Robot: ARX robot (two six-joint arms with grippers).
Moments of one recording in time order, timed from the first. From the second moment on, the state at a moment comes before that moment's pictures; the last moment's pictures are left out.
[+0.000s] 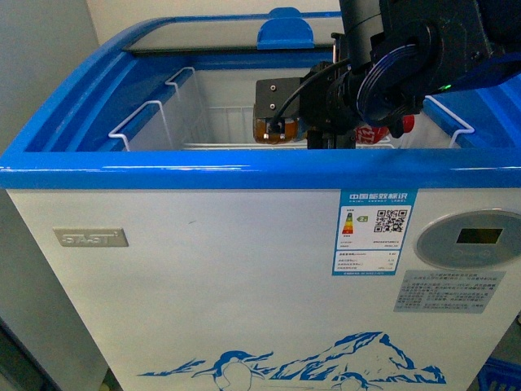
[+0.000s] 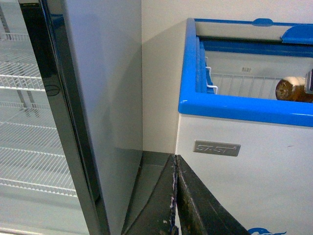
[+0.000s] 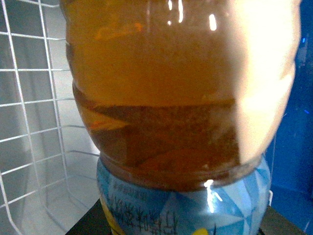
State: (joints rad) left arm 0.00 0.01 0.01 0.00 0.00 -0.01; right arm 0.28 2.25 1.62 0.17 0.06 -1.35
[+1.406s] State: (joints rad) left arm 0.00 0.01 0.01 0.00 0.00 -0.01; right arm 0.22 1.70 1.23 0.41 0.22 -1.01
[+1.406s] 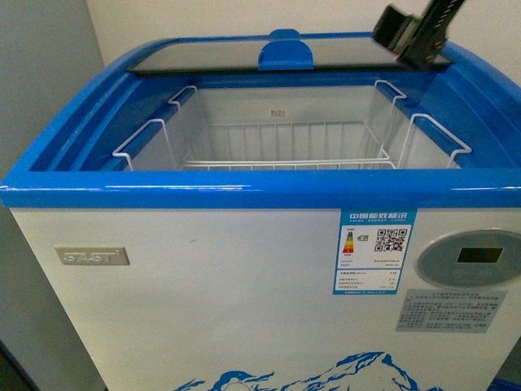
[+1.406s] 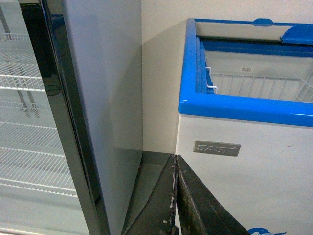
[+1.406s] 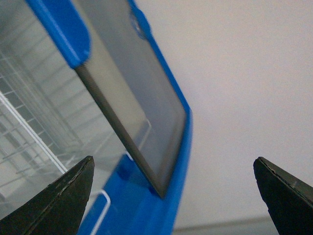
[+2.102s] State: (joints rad) left arm 0.00 0.01 0.01 0.00 0.00 -0.01; right arm 0.12 0.48 0.32 0.14 0.11 -0.02
